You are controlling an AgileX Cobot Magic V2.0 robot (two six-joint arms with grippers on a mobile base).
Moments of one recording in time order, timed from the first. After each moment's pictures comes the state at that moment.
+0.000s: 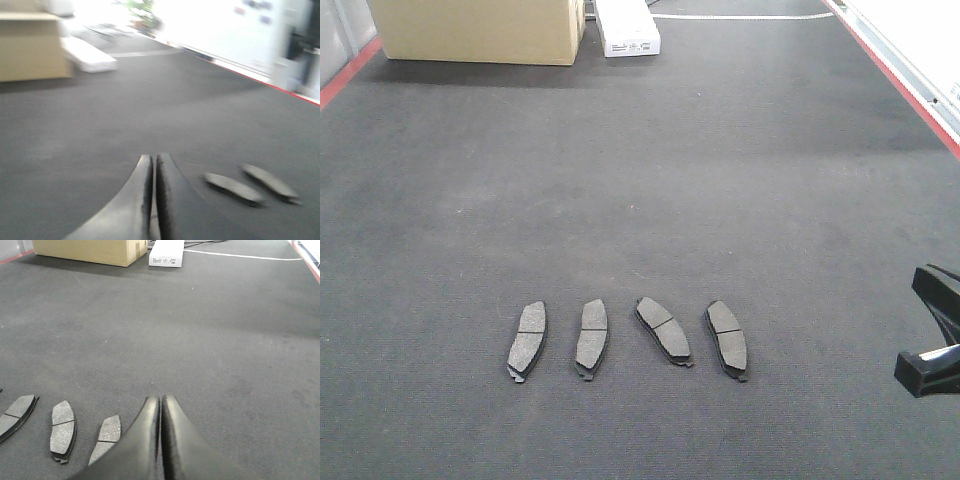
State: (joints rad) left arm -0.33 0.29 -0.28 -0.05 0.16 -0.04; right arm 0.20 0.66 -0.44 0.17 0.13 -0.21
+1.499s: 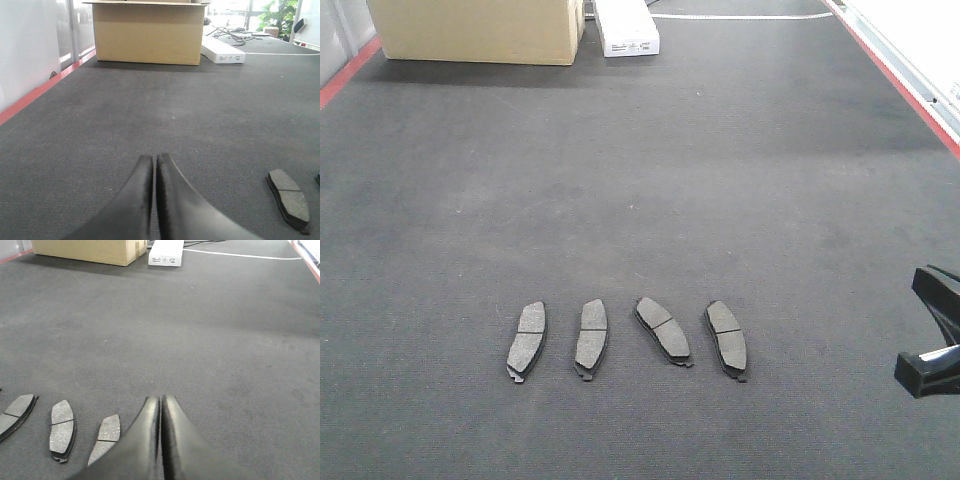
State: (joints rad) left arm 0.07 -0.01 0.02 -0.04 0.15 -0.04; right arm 0.20 0.66 -0.43 0.17 0.14 -0.21
